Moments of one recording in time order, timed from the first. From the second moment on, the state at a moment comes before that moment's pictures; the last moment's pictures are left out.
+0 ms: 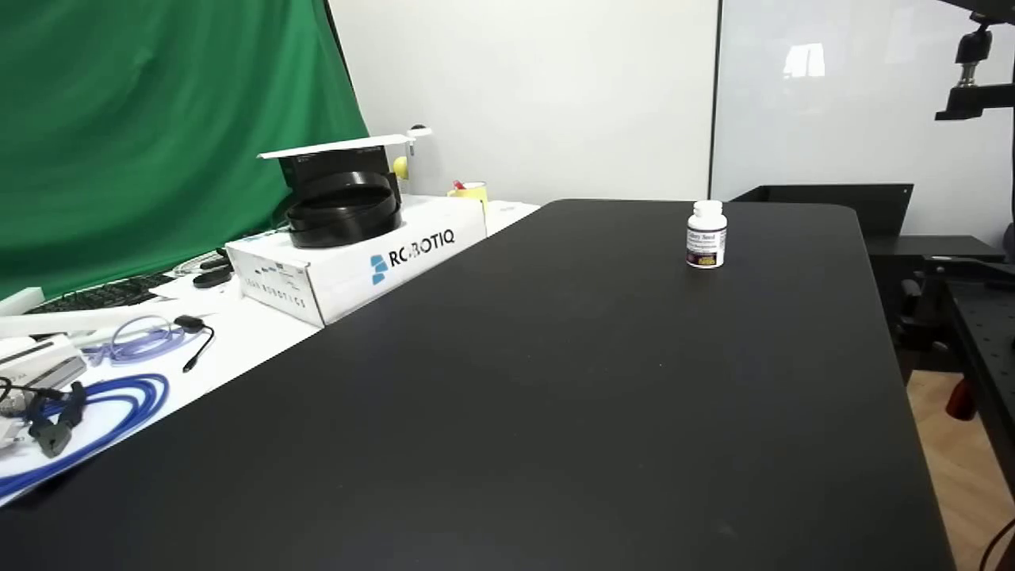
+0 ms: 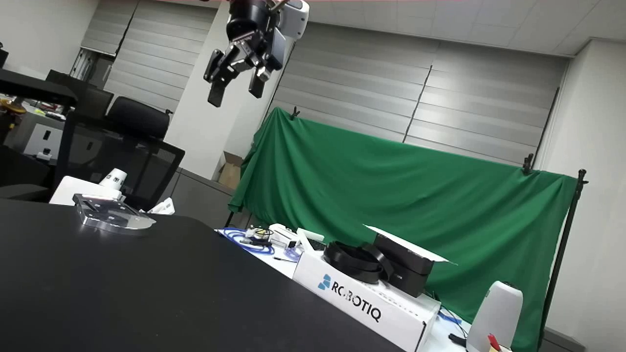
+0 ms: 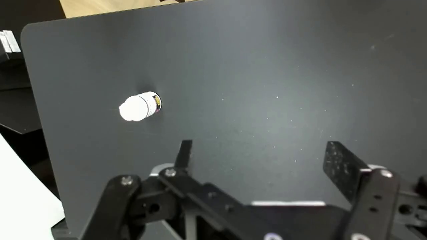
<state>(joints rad) -0.03 -0.40 0.22 -2.26 -0.18 1.76 0.28</state>
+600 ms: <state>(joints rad) -0.02 -0.40 0.09 -2.28 -0.16 1.83 0.19</state>
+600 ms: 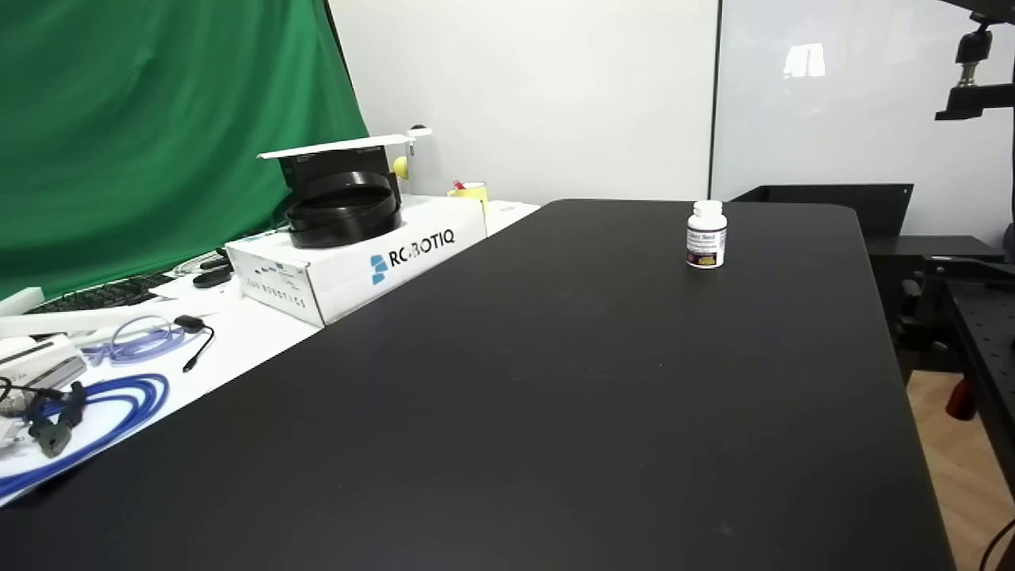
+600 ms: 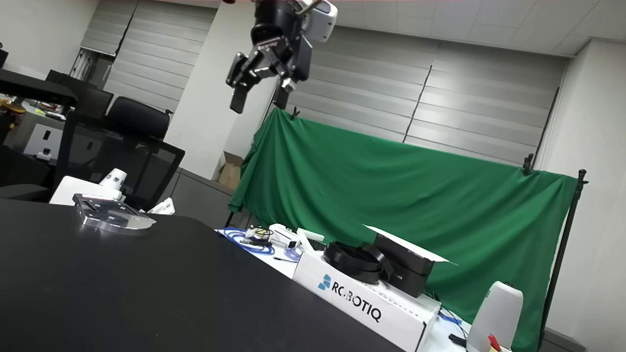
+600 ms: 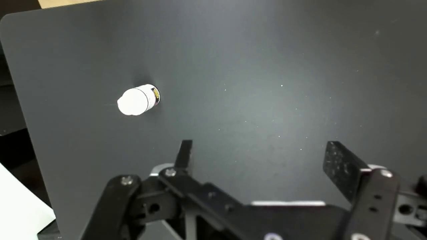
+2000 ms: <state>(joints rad) -0.14 -0.37 -0.11 -2.32 -0.16 2.02 0.02</state>
